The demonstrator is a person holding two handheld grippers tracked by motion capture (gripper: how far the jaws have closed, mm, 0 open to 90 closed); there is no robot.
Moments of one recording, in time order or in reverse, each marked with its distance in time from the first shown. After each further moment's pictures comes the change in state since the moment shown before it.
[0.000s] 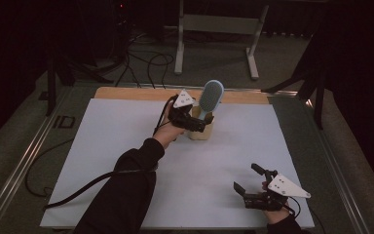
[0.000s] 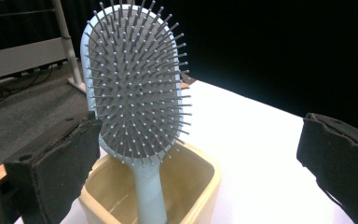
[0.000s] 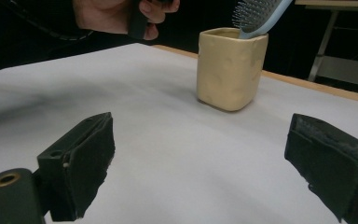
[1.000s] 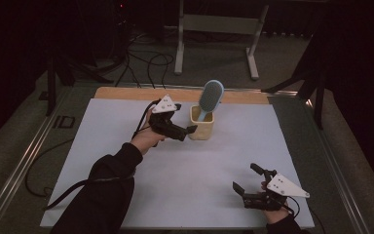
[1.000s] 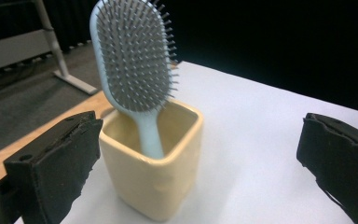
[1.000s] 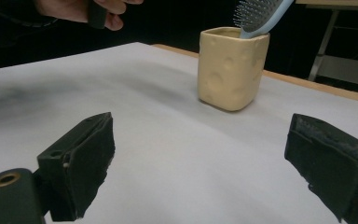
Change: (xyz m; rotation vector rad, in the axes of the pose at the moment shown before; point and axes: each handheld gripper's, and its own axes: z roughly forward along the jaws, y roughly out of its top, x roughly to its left) left arm 0.006 -0.010 -0.061 0.055 -0.063 0.049; right arm 0.001 0.001 0.002 0.004 0.000 -0.004
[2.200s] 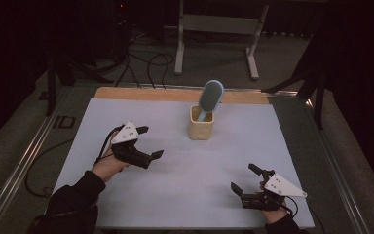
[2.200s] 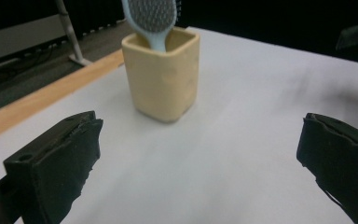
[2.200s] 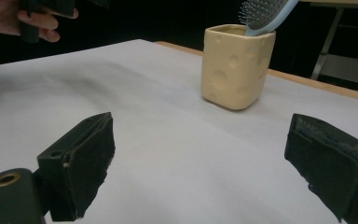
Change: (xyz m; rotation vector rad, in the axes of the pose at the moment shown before) left arm -0.013 -0.071 -0.096 0.044 0.050 0.013; right arm 0.003 0.000 0.004 0.008 0.010 -0.006
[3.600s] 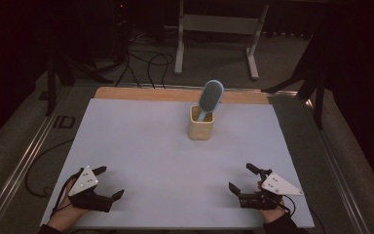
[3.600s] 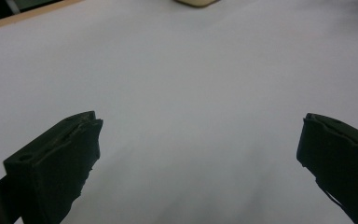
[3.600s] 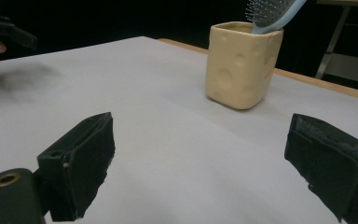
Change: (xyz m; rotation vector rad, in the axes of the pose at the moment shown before) left arm -0.036 -0.115 -0.099 0.123 0.168 -0.075; right arm 0.002 0.000 0.005 0.014 0.011 -0.005
